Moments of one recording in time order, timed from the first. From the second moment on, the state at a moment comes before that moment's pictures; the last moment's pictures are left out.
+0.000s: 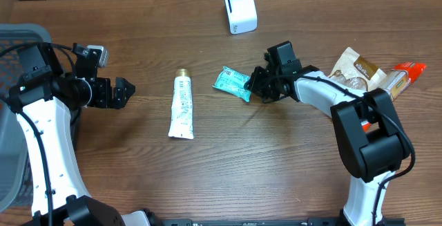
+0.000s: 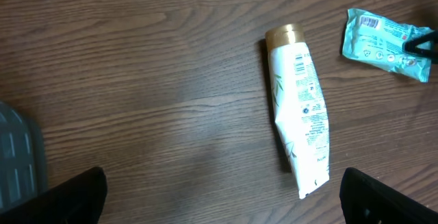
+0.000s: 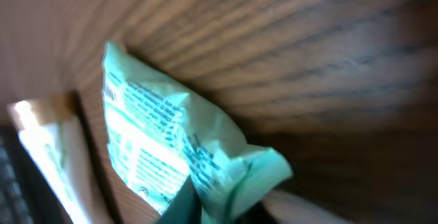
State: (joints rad) left arm 0.43 1.50 1.37 -1.04 0.42 0.48; right arm 0.38 2.06 1.24 -0.22 -0.45 0.77
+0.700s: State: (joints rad) left arm 0.43 1.50 1.37 -1.04 0.42 0.48; right arm 0.17 1.79 1.24 -0.45 -0.94 0.38
